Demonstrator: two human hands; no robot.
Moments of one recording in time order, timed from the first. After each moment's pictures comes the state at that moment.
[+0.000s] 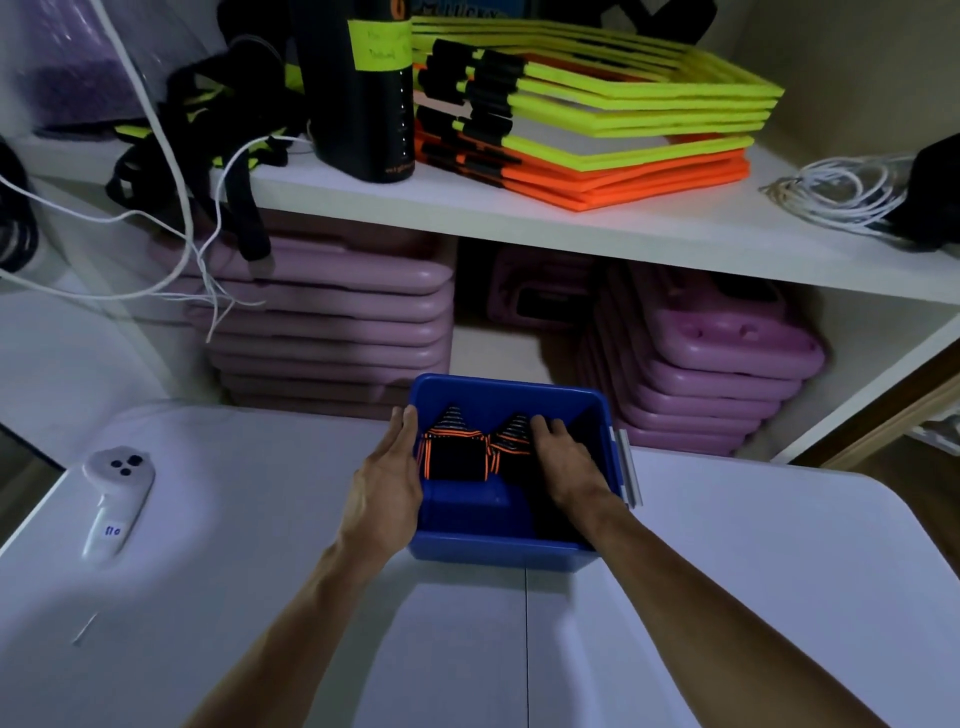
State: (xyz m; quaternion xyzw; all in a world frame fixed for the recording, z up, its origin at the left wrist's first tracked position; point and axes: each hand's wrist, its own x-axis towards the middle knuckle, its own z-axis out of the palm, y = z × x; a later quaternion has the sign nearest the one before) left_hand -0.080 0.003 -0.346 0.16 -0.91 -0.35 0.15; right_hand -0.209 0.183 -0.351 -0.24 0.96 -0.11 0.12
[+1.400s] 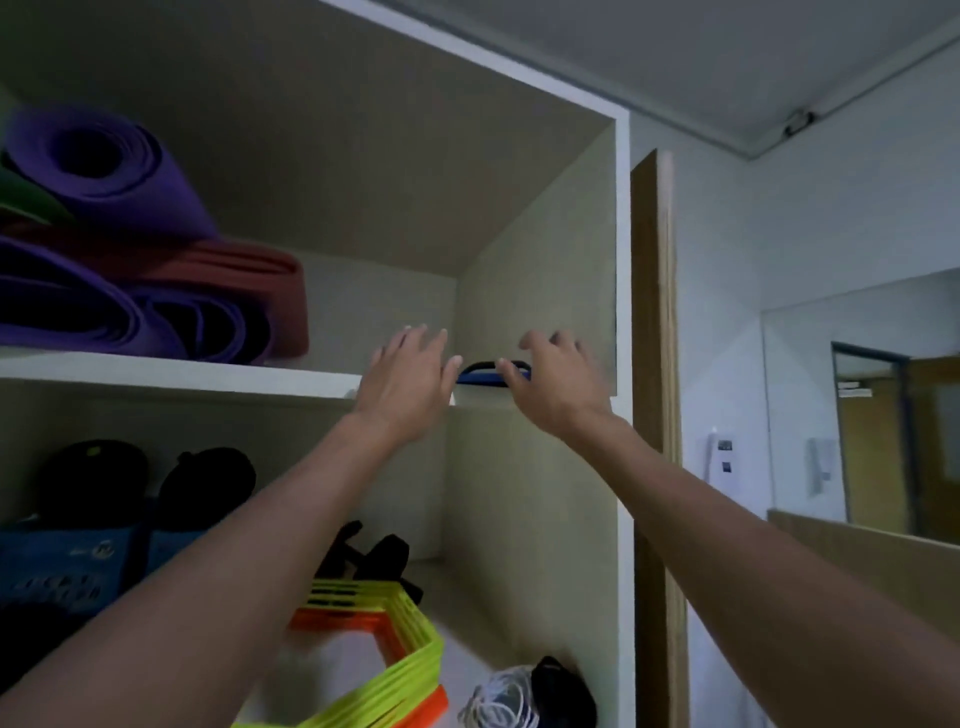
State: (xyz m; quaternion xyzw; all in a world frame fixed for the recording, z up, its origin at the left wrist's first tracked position) left_hand -0.259 0.165 0.302 -0.14 -0.85 -0.10 0.49; right_hand -0.248 0.338 0.311 -0.07 0.86 -0.13 -0.48
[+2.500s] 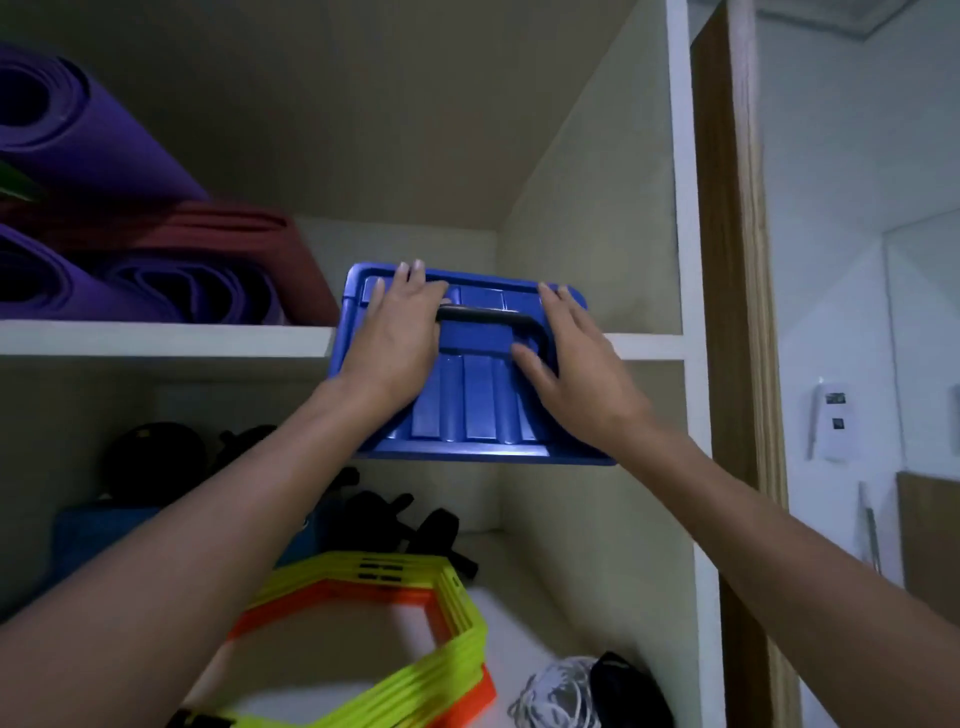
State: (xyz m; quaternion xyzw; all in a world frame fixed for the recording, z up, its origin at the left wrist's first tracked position) left_hand -0.316 0.177 0.295 -0.13 -0.84 -0.11 0.51; right_hand -0.321 0.366 0.258 -0.26 0.81 -0.27 -0.46
